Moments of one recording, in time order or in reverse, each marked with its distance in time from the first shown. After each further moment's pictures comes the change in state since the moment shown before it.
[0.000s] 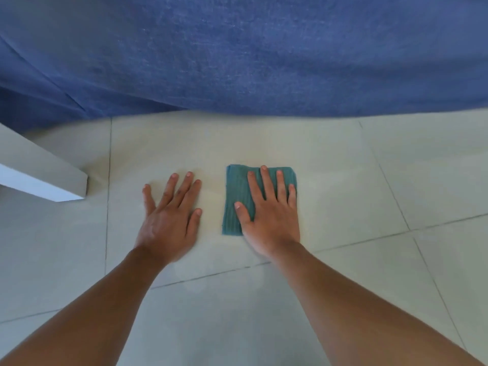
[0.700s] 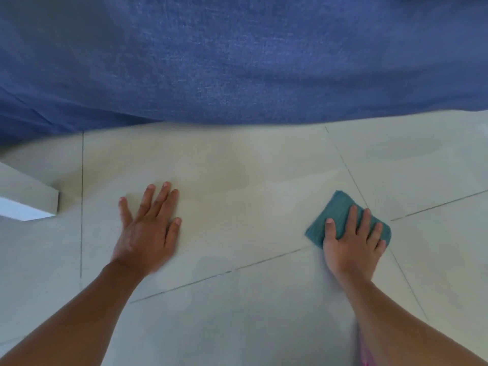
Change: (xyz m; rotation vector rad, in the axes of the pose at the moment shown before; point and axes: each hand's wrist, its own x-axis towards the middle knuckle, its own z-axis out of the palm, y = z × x) left_hand -0.001 0.006 0.003 0.000 -0.001 0.013; right_hand -0.087 0.163 -0.018 0.028 0.134 0.760
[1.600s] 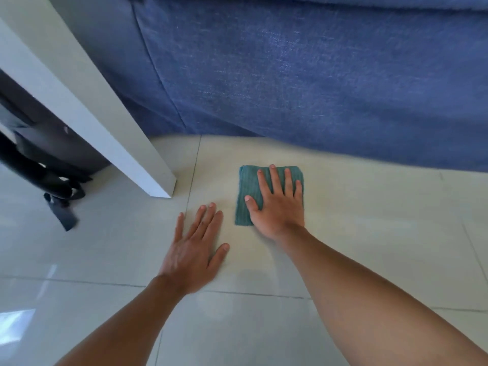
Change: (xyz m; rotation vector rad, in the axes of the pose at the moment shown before) left_hand -0.064 -0.041 -0.013 -0.036 -0.009 -0.164; right_hand -0.055 -0.291 0.045 -0.054 -0.131 -0.967
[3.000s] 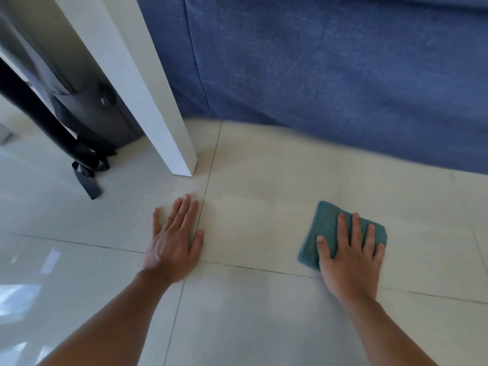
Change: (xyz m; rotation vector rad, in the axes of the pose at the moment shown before) left_hand -0.063 -0.053 0.008 -0.099 0.112 -0.211; right_hand -0.152 0.069 0.003 -0.025 0.017 0.378
